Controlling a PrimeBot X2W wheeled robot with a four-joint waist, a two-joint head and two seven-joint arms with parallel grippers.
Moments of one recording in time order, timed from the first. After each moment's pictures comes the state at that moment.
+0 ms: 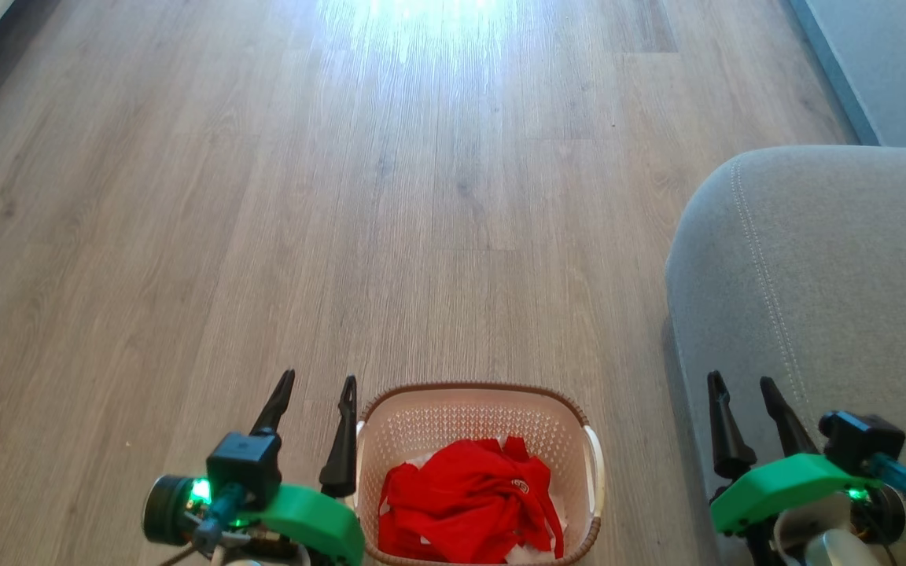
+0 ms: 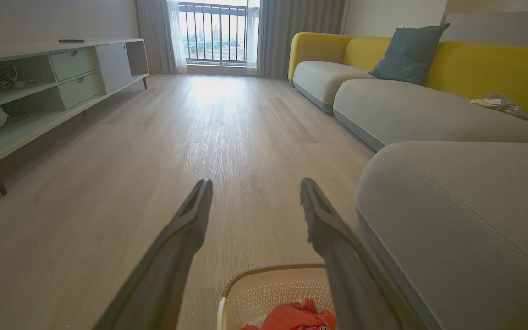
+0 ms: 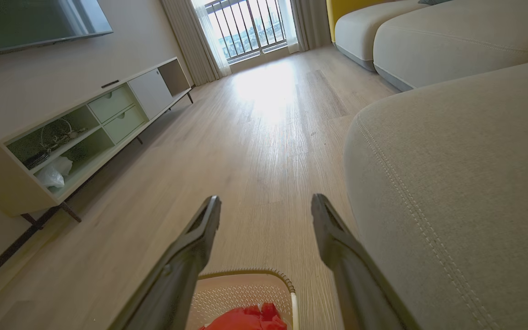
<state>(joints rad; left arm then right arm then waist) 0.03 0.08 -0.33 0.09 -0.23 0.17 -0.20 -0.03 -0.04 -0.02 0.38 0.38 0.13 -0.20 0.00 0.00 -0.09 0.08</state>
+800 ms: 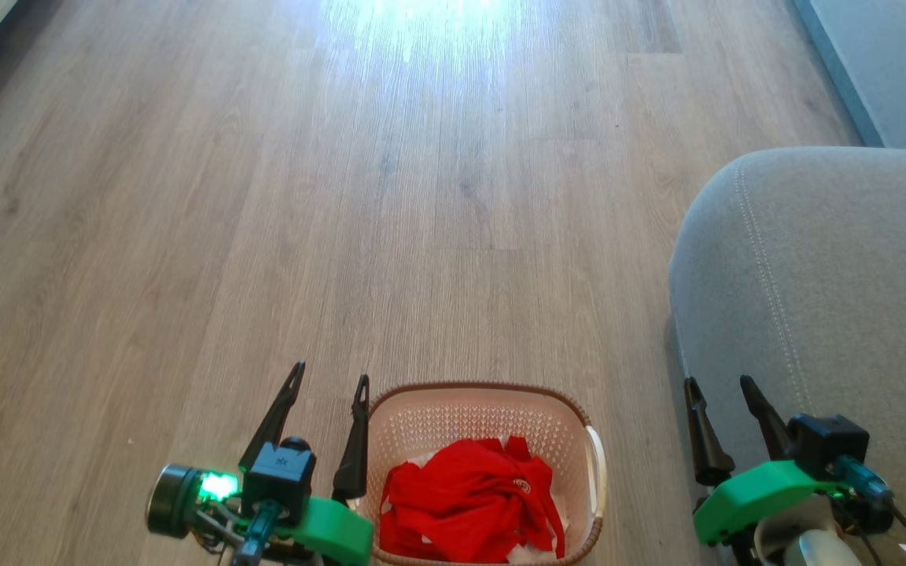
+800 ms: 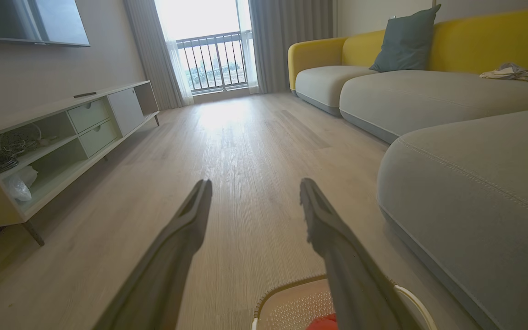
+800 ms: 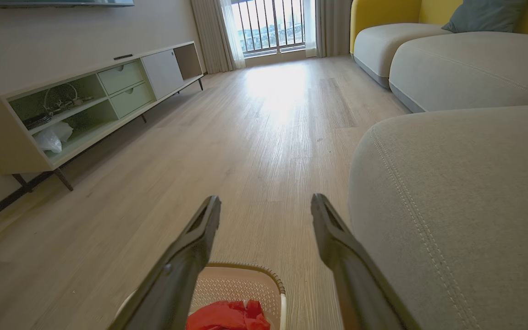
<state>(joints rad) 0.03 0.08 -0.36 0.08 -0.03 0.21 -0.25 -0.03 -0.04 0.02 0.40 0.23 0.13 -0.25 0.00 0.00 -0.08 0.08</state>
